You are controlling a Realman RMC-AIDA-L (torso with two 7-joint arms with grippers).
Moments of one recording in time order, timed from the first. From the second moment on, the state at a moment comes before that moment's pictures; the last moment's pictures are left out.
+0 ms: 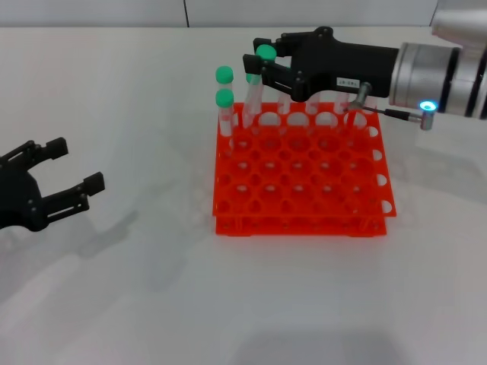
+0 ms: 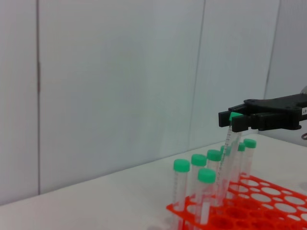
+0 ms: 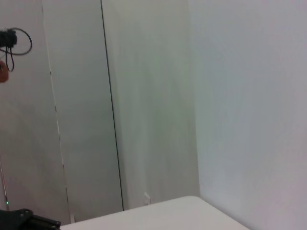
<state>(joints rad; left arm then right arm) -0.08 -2.08 0.84 0.95 1.63 1.52 -1.30 0.78 2.02 -1.39 -0.47 -1.16 -1.12 1.18</state>
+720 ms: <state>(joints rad) -0.10 -2.08 0.83 0.93 1.63 1.51 -1.28 0.81 2.02 -1.43 -0.48 -1.19 -1.05 1.23</state>
